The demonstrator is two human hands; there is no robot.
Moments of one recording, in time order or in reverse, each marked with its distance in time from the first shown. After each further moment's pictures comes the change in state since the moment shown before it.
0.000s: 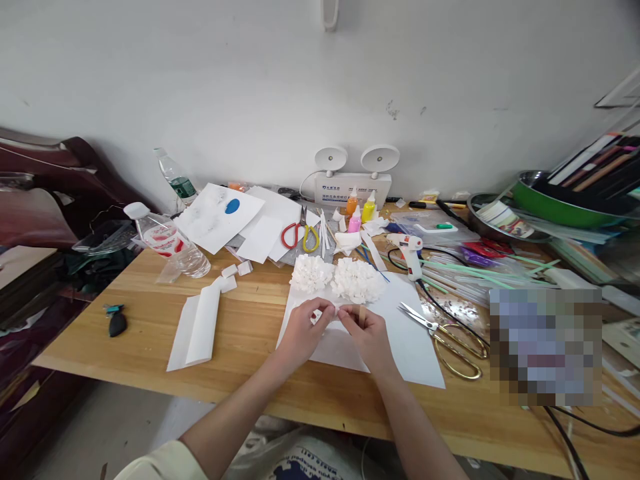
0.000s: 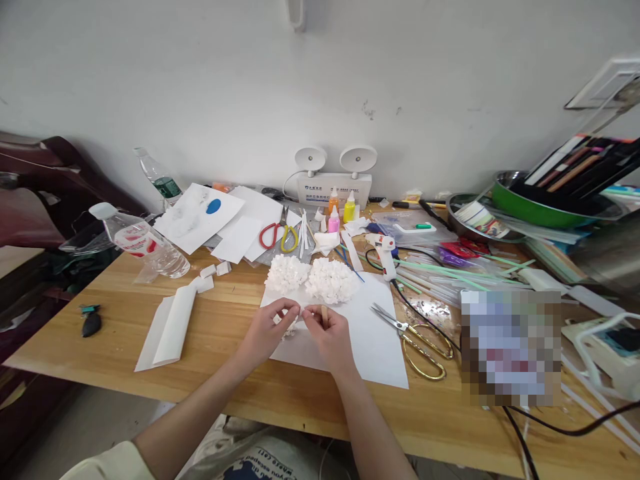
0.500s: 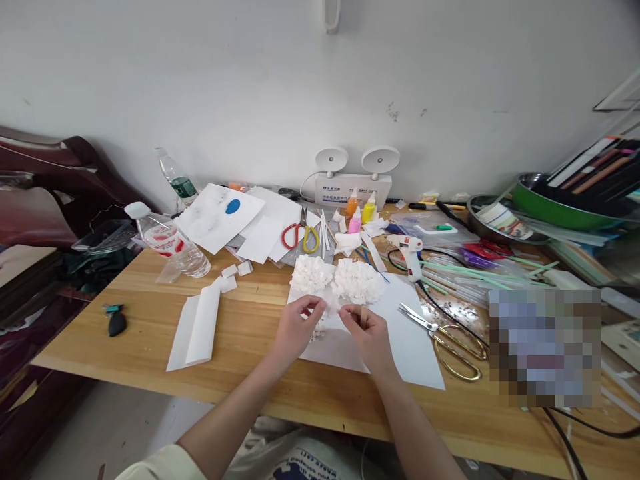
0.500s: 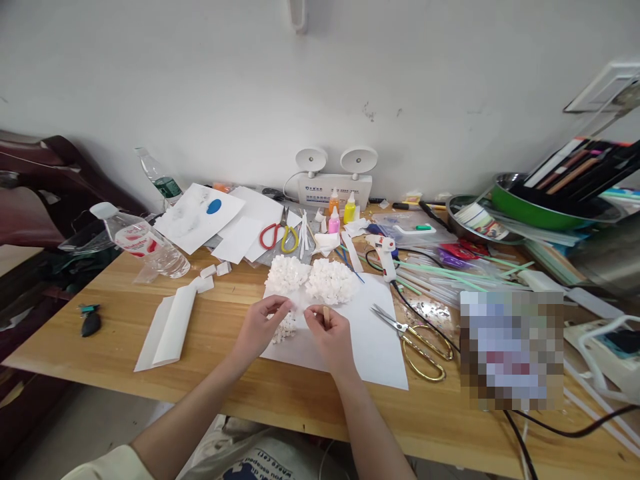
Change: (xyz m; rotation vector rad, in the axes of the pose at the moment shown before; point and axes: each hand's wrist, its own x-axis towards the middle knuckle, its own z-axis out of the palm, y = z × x) left_hand 0.003 -0.010 -0.005 -0.126 0.123 -0.056; right_hand -0.001 0.001 0.001 -0.018 0.038 0.004
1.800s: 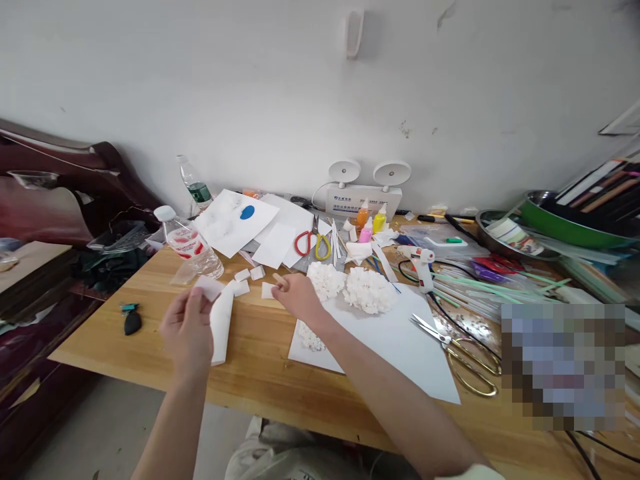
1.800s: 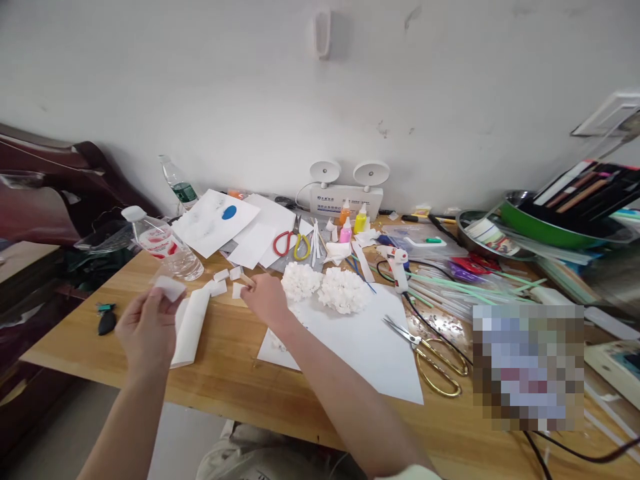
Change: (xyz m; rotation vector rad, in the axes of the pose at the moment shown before) left_hand -0.014 -0.022 -0.147 -0.606 1.012 0.146; right_hand 0.050 -0.060 0.132 -0.719 -0.431 -0.232
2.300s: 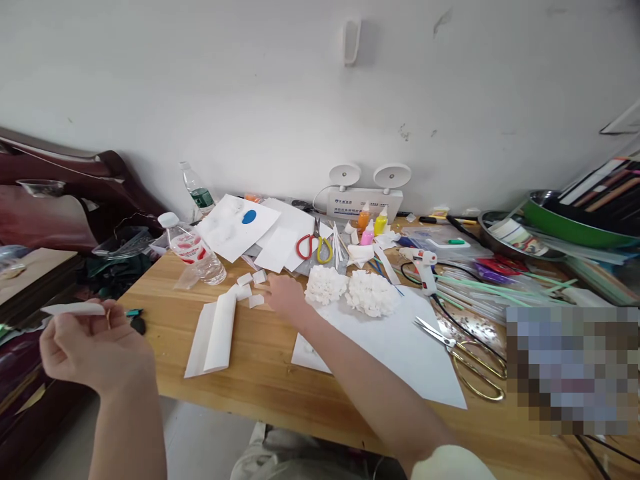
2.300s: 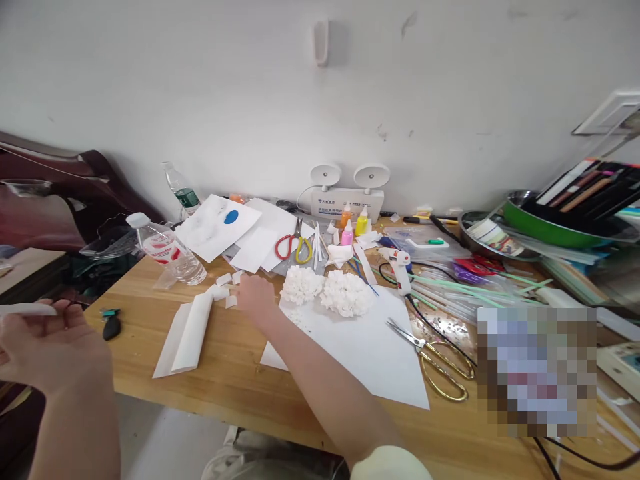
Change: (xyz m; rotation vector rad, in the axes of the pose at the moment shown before) left_hand 0.059 0.047 -0.034 -0.034 0.297 0.459; right_hand 0.026 -0.016 0.023 -0.215 -0.033 -0.107
